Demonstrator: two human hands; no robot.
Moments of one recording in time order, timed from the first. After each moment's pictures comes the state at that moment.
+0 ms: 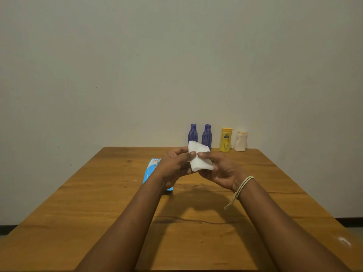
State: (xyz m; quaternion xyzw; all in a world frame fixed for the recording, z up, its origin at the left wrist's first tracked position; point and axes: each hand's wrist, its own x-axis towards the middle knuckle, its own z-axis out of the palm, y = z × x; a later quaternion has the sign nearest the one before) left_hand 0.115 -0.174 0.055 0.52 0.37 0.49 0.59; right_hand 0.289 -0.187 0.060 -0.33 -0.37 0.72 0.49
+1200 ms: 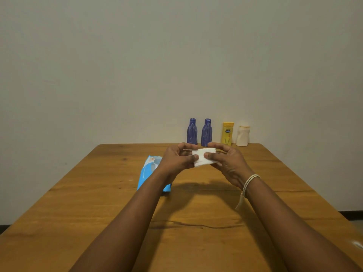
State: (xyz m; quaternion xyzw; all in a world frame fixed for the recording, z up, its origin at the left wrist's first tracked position) left_hand 0.125 -0.129 0.038 0.61 0.40 0.49 0.48; right_hand 0.313 -0.143 0.032 -0.38 -0.44 0.56 0.60
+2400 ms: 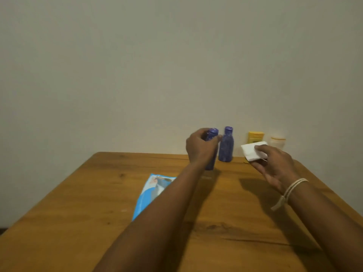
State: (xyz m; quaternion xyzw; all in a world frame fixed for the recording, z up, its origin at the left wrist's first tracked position) left_hand 0.188 0.067 0.028 0.57 0.51 0.60 0.24; right_hand 0.369 0.006 0.036 -0.46 -0.26 0.50 0.68
